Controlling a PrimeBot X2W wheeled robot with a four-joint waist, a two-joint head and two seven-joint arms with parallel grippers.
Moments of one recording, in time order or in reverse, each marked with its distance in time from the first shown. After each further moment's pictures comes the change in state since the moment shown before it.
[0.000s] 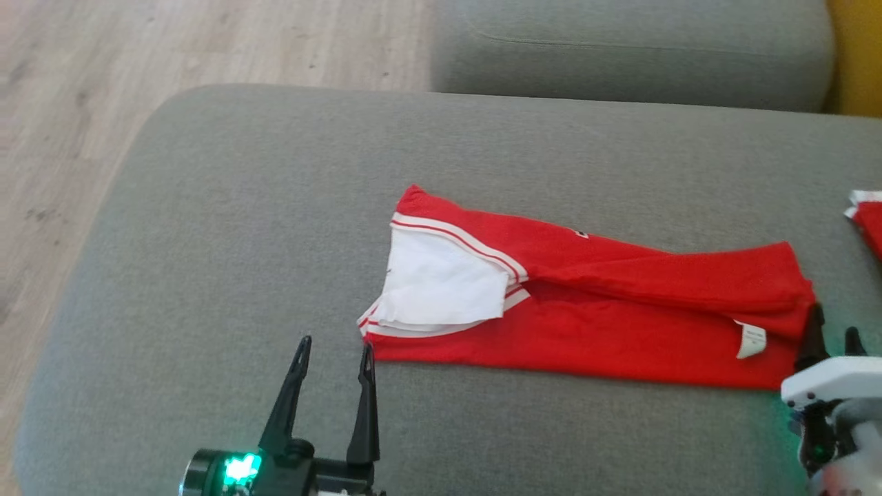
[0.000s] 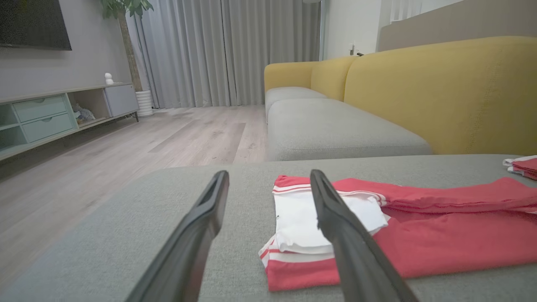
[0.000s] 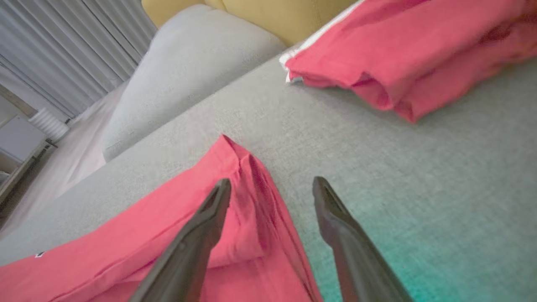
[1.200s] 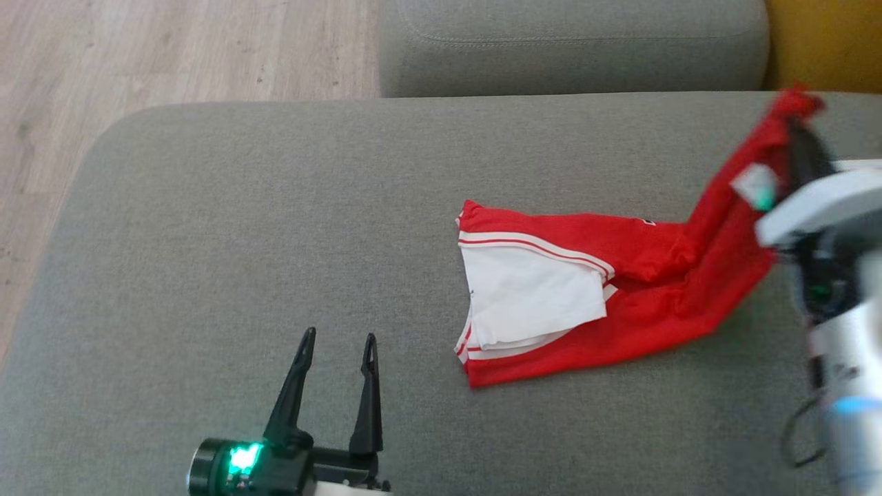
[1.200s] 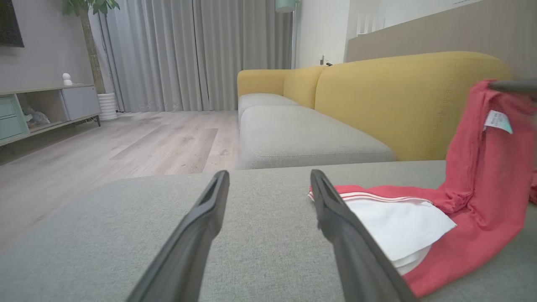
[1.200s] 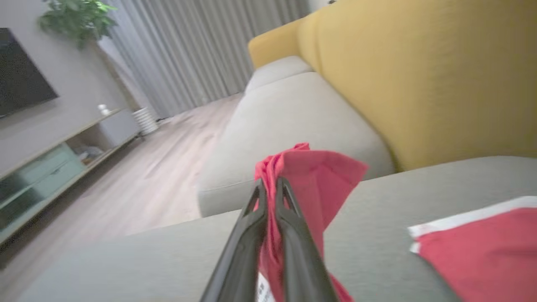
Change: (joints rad) left arm 0.060 -0.160 0.201 0.055 0.145 -0.225 0.000; right arm -0.213 -0.019 0.135 -0.392 -0.095 0.000 0.333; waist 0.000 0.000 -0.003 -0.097
